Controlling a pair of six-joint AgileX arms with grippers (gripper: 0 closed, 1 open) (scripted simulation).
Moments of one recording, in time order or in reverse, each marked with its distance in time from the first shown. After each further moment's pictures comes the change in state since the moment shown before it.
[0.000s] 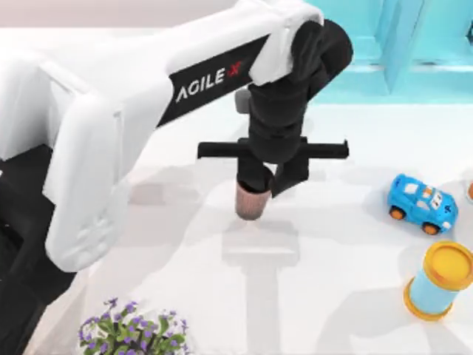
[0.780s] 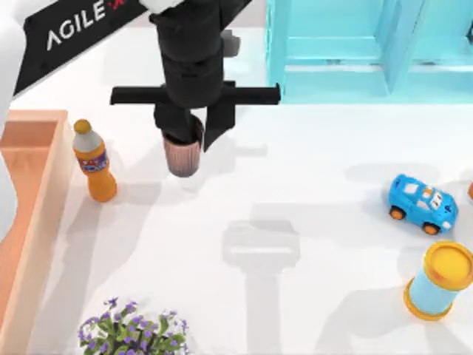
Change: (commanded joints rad) left arm 0.154 -0.252 -0.101 -0.107 -0.007 0.162; right arm 0.000 0.000 0.000 0.000 0.000 0.000
